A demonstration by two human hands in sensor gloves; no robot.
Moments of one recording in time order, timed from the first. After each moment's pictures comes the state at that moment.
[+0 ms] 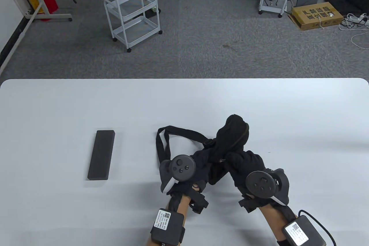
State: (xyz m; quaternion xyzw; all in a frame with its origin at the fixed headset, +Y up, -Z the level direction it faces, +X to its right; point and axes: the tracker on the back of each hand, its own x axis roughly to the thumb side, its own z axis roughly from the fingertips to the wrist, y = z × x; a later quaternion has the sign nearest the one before) left_hand -0.049 -0.720 -0.323 0.02 -0.21 0.39 0.90; right_hand 0.158 -0.673 -0.271 0.17 -0.20 0.94 0.24
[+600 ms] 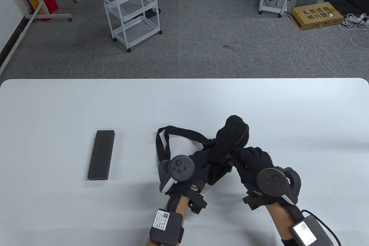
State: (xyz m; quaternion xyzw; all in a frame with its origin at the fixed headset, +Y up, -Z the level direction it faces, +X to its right) left_hand -0.050 -0.720 -0.324 0.02 -0.22 0.38 0.90; right_hand 0.179 -0.658 -0.271 0.15 -0.22 0.92 0.28
